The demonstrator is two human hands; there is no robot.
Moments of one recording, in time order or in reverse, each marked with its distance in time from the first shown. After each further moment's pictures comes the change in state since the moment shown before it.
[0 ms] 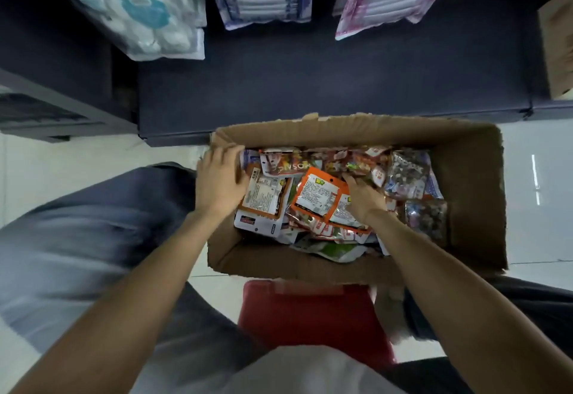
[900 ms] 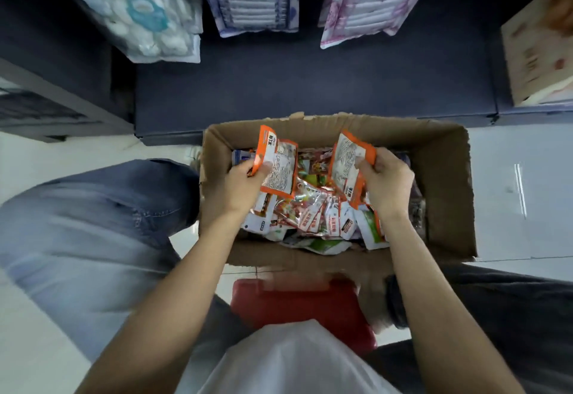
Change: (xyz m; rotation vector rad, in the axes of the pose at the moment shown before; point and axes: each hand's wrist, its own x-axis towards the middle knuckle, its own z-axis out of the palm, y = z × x) left_hand -0.026 0.062 0.011 -0.832 -0.104 -0.370; right_hand -0.096 -0.002 -0.068 0.801 0.754 -0.038
